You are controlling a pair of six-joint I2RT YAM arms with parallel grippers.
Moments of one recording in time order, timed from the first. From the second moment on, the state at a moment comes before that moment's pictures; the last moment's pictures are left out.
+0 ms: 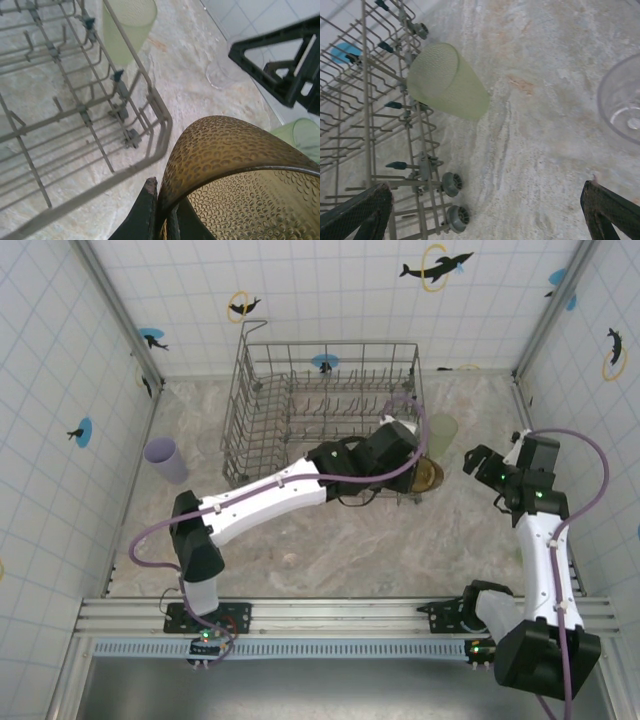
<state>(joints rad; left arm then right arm) -1.13 1.85 1.83 -0.73 -0.12 -0.60 -0.19 0.95 0.81 -0.58 -0.25 0.36</state>
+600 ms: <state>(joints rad) -0.84 1.83 1.84 -0.72 -0.05 -0.47 -0.07 1.06 0.88 -0.37 -0.45 0.50</state>
